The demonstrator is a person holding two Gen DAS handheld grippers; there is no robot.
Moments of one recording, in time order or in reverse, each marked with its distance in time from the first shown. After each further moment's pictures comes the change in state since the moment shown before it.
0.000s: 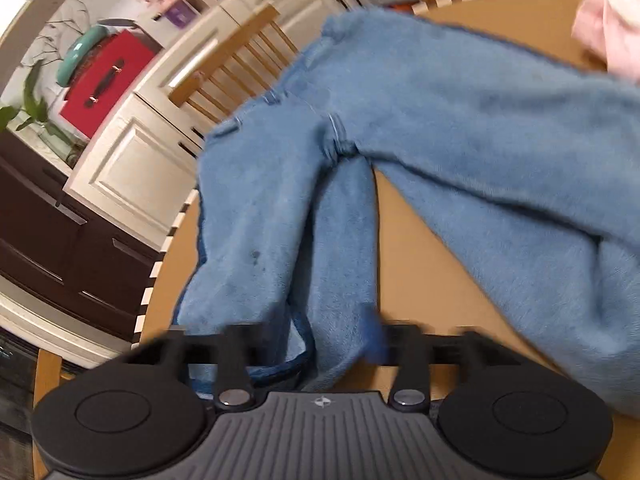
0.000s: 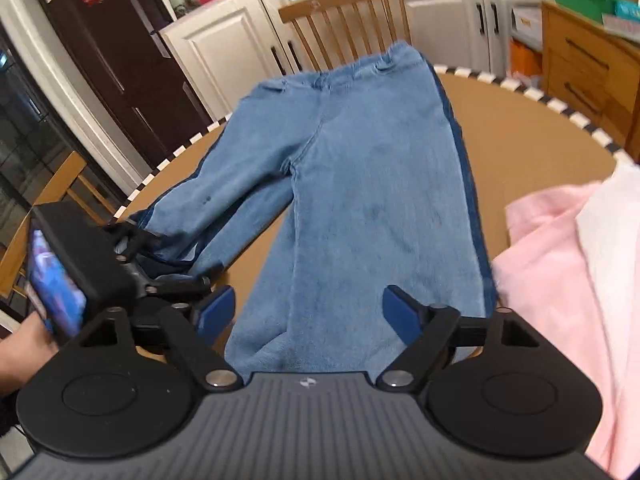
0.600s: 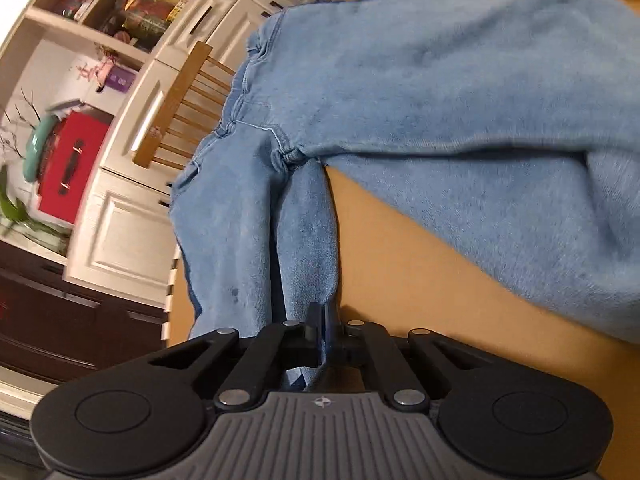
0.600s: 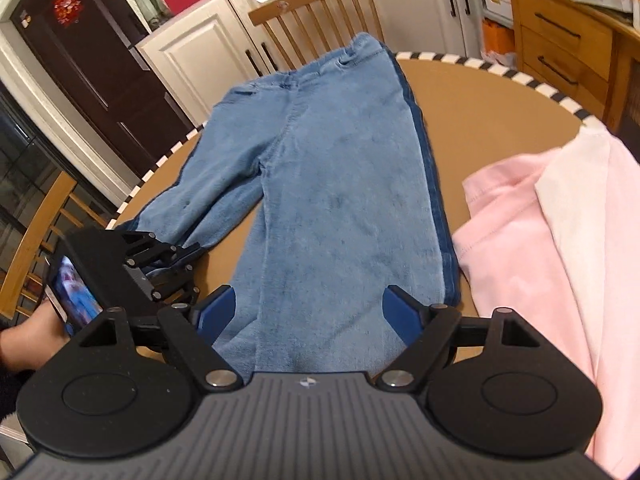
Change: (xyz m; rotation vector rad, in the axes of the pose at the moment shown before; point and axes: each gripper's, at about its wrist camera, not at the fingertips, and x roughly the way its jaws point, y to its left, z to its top) left arm -0.003 -0.019 0.002 0.290 -0.037 0.033; right arm -0.013 -0.030 -0.004 0.099 0.008 0.006
